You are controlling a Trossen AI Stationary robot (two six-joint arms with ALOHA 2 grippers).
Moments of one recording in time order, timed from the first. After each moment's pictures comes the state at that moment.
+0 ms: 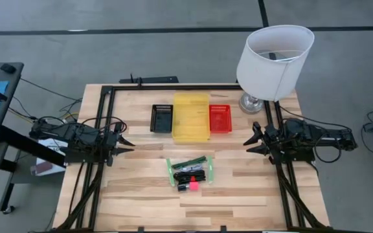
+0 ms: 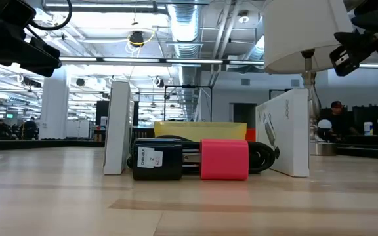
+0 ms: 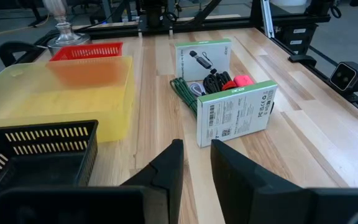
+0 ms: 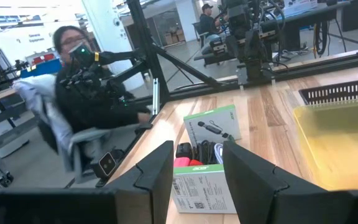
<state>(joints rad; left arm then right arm) -0.26 0.03 0.22 -0.48 -0.14 -0.02 0.01 0.04 0.16 -0.19 -0.31 0.24</state>
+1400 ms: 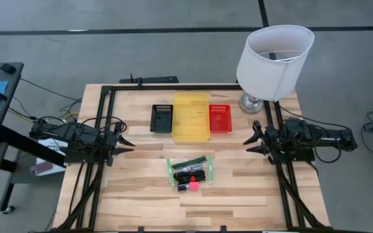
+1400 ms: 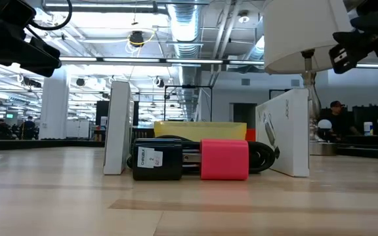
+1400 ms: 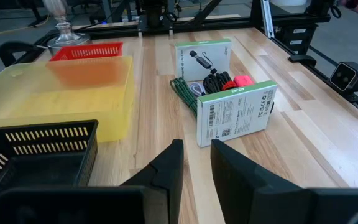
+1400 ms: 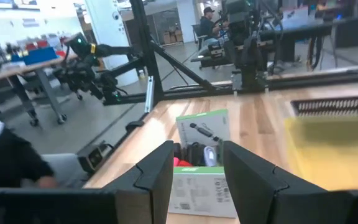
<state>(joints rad) -0.26 0.03 0.22 -0.48 -0.14 -0.02 0.00 0.04 0.16 -0.19 -0.31 0.13</state>
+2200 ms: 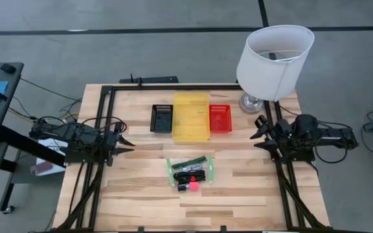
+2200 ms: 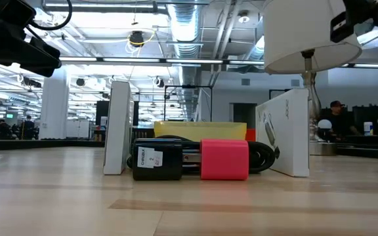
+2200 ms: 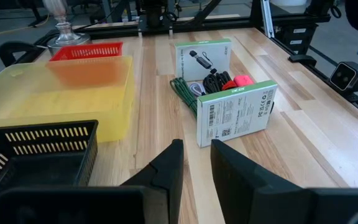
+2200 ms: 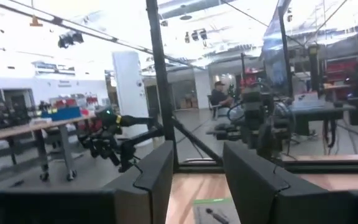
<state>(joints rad) -0.26 0.03 0.22 -0.48 -0.14 -0.02 0.03 0.08 0.19 0.15 -0.31 0.17</state>
